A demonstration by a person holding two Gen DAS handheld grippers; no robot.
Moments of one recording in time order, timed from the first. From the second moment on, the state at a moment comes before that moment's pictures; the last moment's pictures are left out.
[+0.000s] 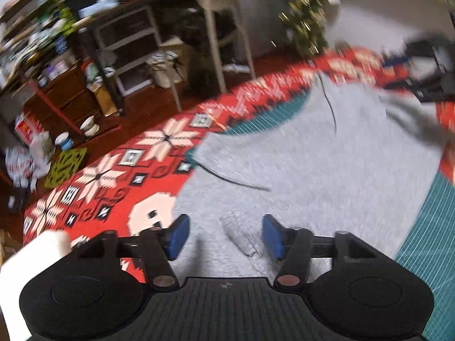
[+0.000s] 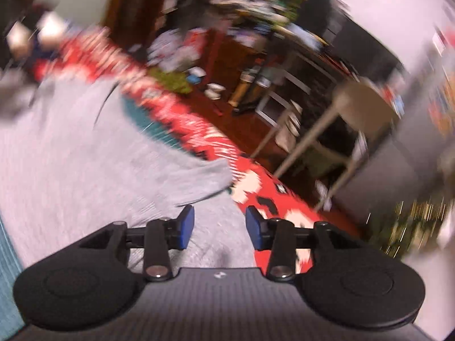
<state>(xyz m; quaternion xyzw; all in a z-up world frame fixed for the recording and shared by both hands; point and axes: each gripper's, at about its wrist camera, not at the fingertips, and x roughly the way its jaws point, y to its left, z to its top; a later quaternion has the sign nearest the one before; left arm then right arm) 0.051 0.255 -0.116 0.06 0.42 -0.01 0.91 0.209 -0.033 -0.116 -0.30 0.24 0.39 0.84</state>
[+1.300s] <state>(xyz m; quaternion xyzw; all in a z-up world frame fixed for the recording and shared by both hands) 0.024 0.270 -0.124 -0.12 0.35 0.00 0.93 0.210 -0.055 -0.132 -0.11 0.31 0.30 0.90</state>
